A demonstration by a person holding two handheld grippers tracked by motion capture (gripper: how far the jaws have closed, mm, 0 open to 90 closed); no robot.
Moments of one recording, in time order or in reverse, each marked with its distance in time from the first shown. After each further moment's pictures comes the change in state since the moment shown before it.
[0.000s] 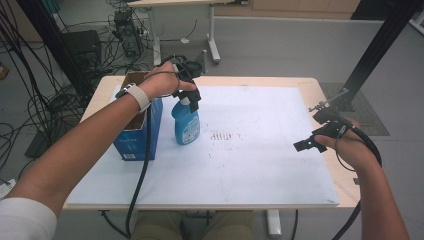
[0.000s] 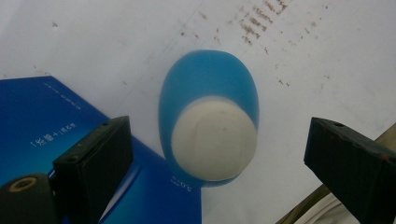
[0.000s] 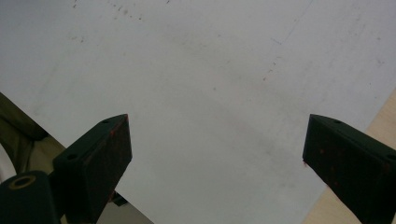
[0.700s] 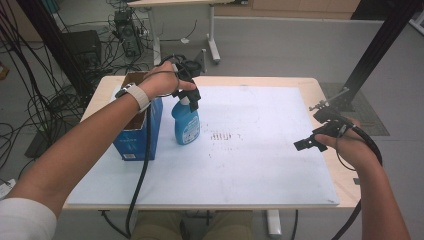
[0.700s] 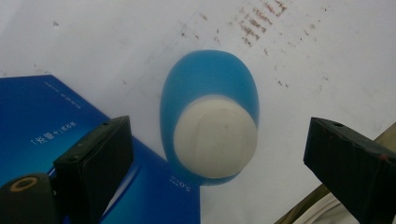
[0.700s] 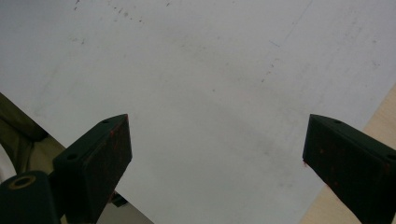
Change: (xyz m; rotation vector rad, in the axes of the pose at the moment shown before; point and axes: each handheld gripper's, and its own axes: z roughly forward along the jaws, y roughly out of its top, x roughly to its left) left arm 0.001 -0.002 -0.002 -0.005 -0.001 -0.010; right arm 0.002 0.001 -0.003 -0.004 -0.005 -0.002
